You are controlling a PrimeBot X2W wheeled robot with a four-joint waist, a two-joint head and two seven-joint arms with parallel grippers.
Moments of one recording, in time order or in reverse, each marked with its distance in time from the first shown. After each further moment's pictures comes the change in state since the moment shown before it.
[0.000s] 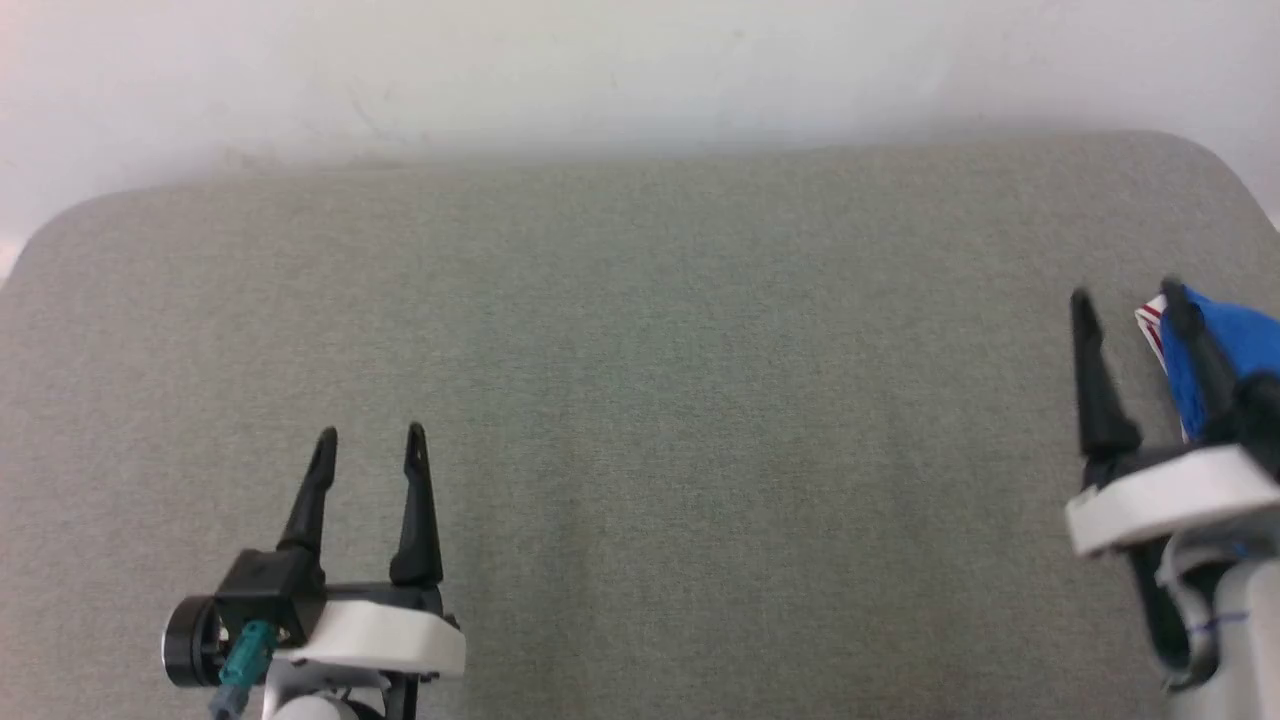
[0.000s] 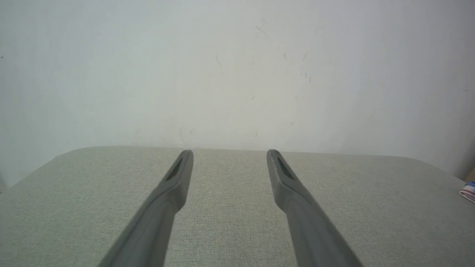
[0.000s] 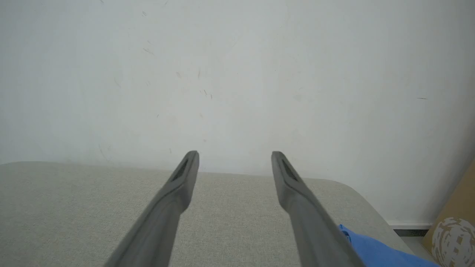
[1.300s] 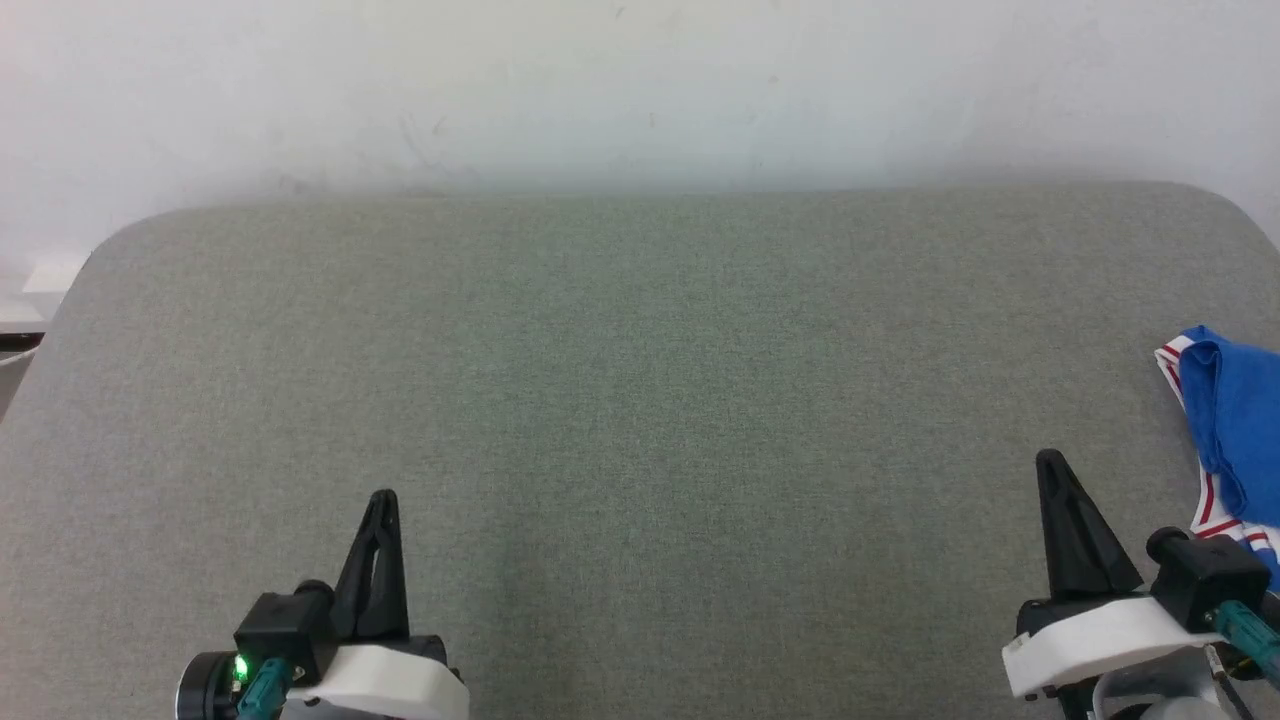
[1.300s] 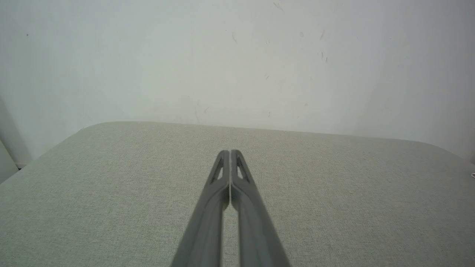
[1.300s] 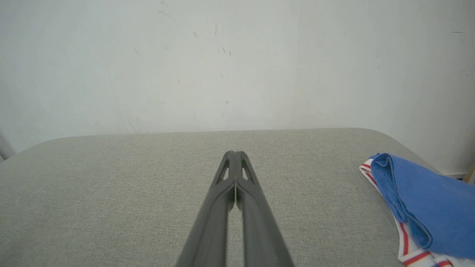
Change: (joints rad) left arm 0.070 0.000 -0.005 0.059 -0.003 0.001 0.005; right arm 0.233 0.120 0.019 0.058 -0.013 0.000 -0.111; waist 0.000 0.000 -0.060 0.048
